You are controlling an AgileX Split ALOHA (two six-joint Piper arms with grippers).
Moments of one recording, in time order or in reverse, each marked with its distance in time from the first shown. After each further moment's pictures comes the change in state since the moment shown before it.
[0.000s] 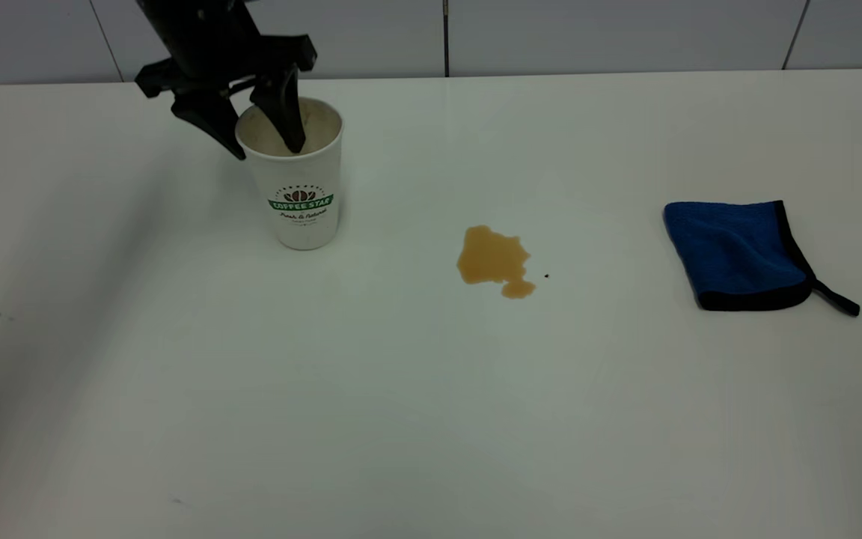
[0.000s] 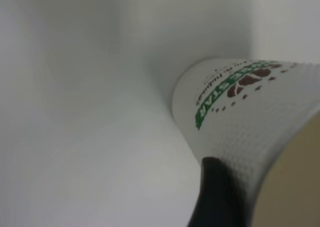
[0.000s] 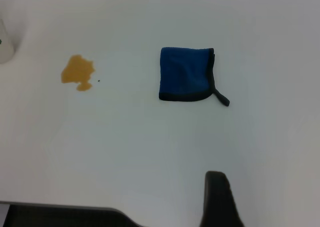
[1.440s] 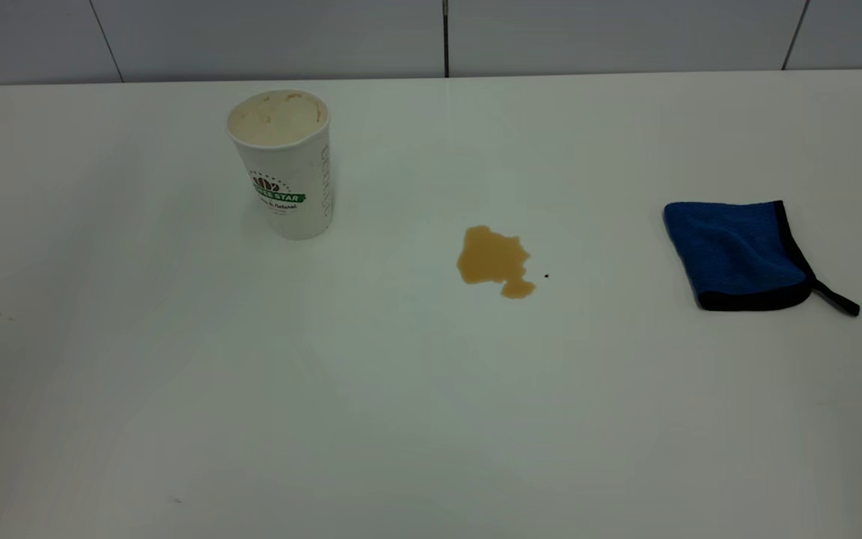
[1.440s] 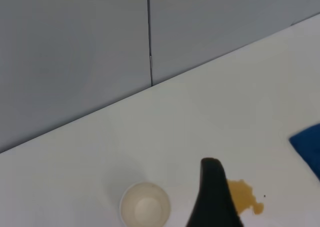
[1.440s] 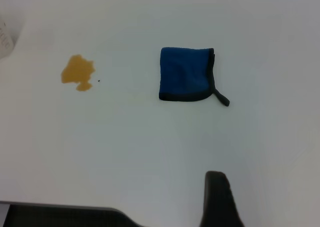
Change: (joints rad) left arm -0.281 -0.638 -0.353 0.307 0.308 -0.075; right arm 0.000 0.000 0.000 0.000 0.000 0.000
